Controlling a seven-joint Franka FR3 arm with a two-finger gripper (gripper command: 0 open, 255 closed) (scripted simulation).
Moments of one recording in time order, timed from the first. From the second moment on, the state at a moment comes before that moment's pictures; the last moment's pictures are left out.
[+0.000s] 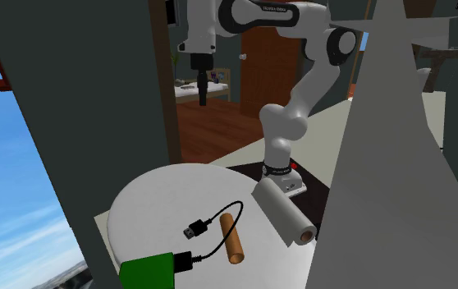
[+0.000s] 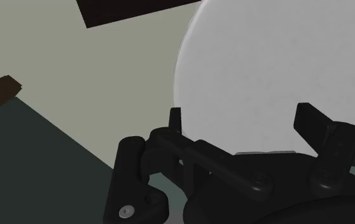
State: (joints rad) arm 0.02 -0.80 -0.07 -2.39 0.00 1.64 0.14
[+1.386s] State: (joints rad) arm 0.16 -0.42 0.29 -2.35 0.12 1.99 0.45
